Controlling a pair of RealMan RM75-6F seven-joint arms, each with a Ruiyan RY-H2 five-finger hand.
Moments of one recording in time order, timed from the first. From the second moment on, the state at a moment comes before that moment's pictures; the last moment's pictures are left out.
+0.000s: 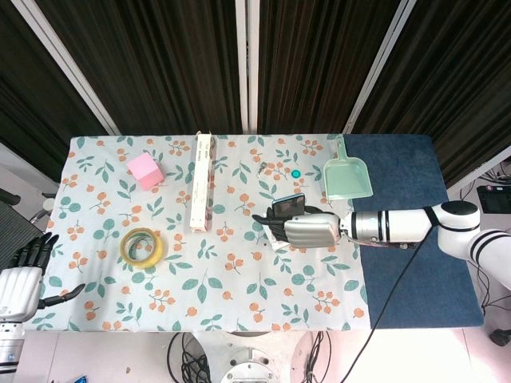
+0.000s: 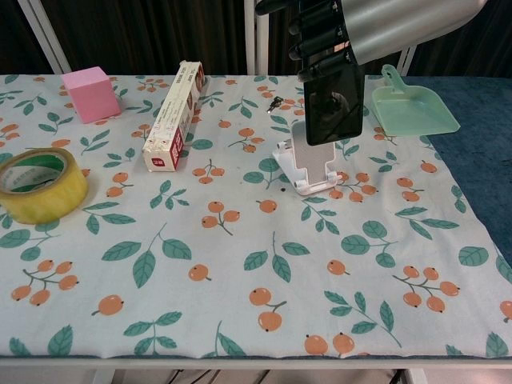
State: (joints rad) left arm -0.07 -1.20 -0.02 -1.50 1.50 1.49 0.04; right arm 1.18 -1.15 -0.05 -1.08 -2.40 1.18 -0.34
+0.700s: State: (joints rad) left arm -0.07 -1.21 -0.02 -1.48 1.50 1.47 0.03; right arm 1.09 -1.33 -0.10 -0.86 -2.29 1.30 -0.35
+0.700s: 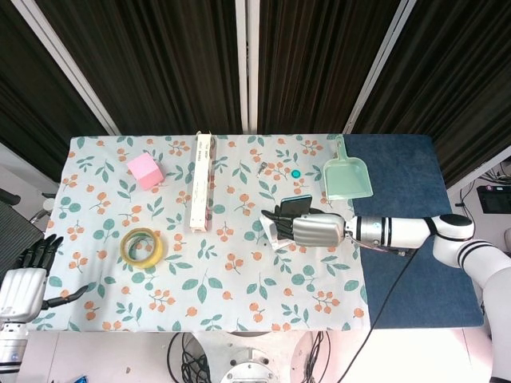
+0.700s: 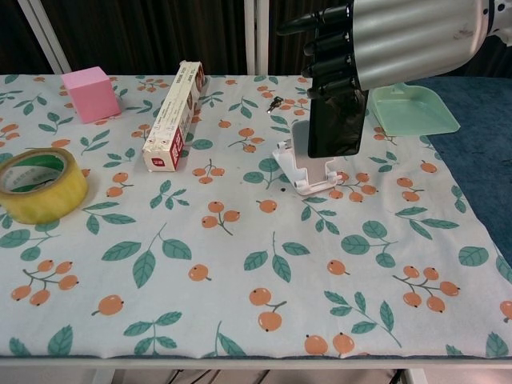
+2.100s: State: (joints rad) left arm -0.06 -1.23 -0.02 -1.44 1.48 1.48 0.01; right arm 1.18 -1.45 -0.23 -0.65 -2.29 1.38 -0.24
